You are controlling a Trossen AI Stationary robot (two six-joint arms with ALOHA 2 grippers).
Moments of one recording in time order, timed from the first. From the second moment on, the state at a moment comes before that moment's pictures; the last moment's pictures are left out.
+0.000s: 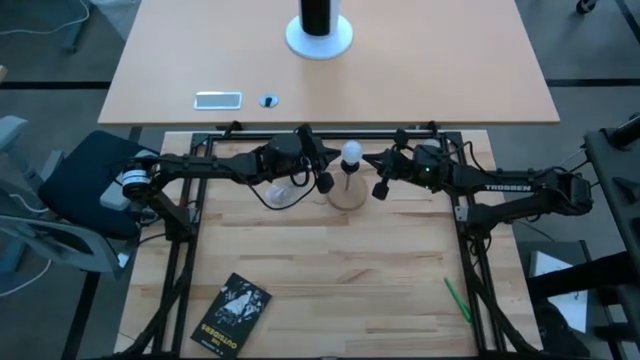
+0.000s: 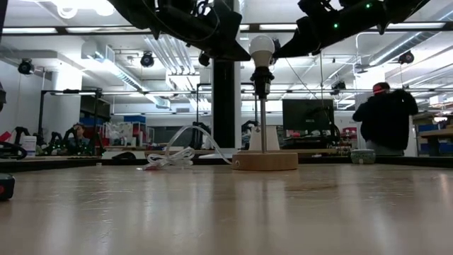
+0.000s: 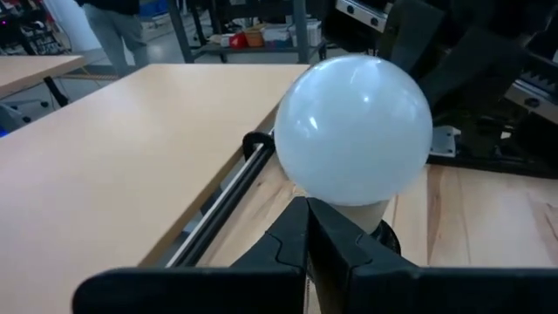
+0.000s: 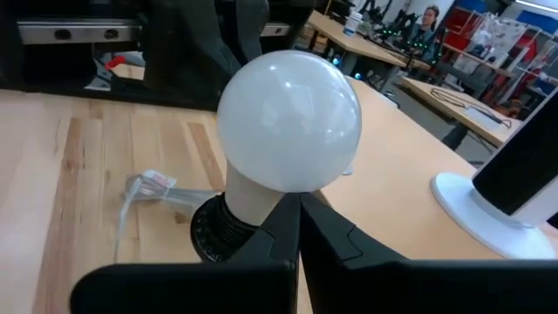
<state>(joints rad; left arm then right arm) 0.25 1.61 1.15 0.23 -0.16 0.07 -0.24 1.07 0.68 0.21 0.22 -0.31</state>
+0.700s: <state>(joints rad) 0.23 1.35 0.90 0.30 -0.07 0.20 -0.24 0.85 0.57 0.04 0.20 -0.27</state>
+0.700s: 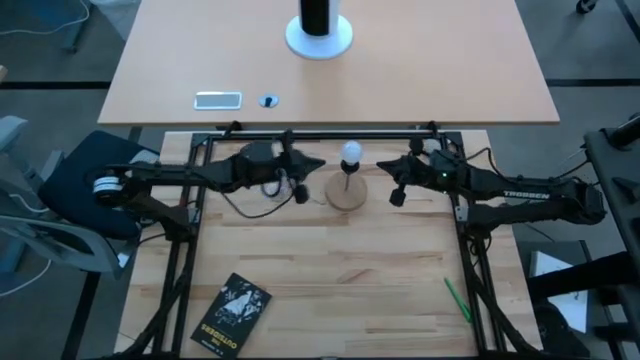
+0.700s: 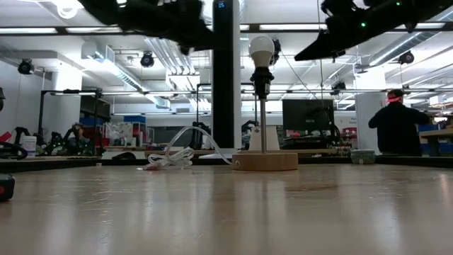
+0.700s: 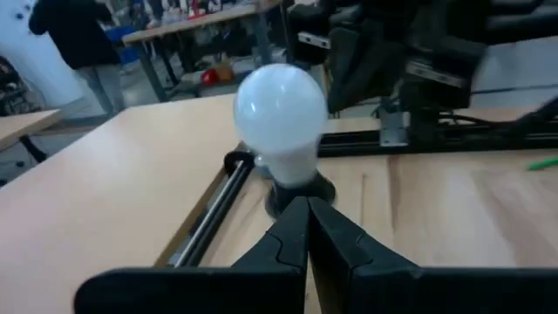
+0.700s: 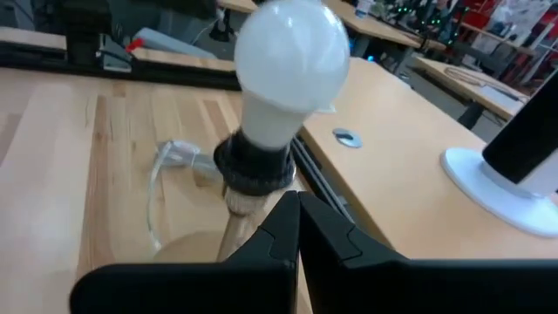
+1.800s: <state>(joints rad) 0.22 0.29 0.01 0.61 -0.04 0.18 -0.28 0.01 0.02 0.04 -0.03 -0.29</state>
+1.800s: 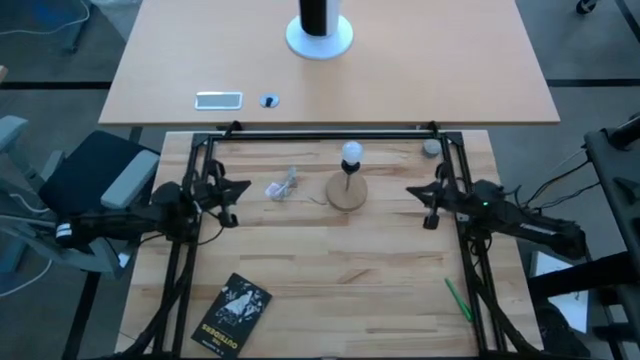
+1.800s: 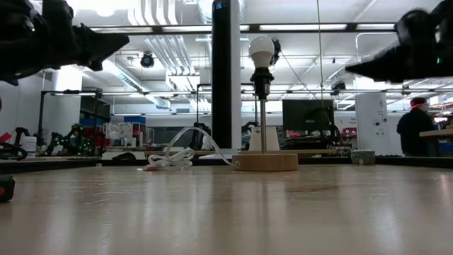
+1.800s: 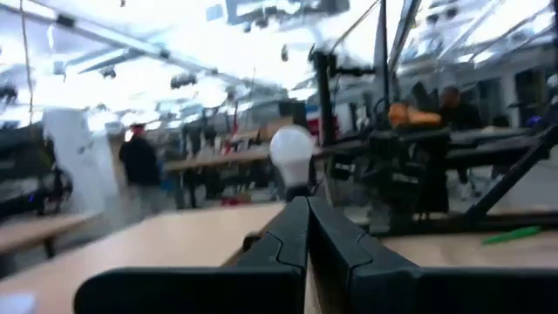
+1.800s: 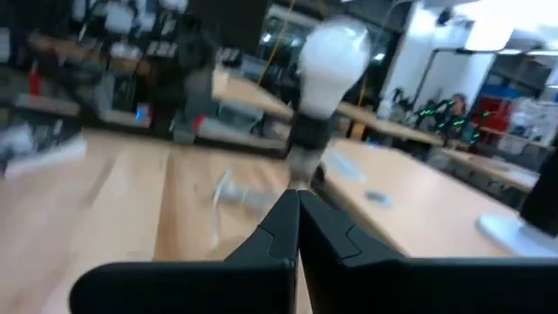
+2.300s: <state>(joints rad) 0.22 0.40 0.01 0.52 -0.07 0.14 -0.28 0.04 0.01 0.01 0.01 -0.21</state>
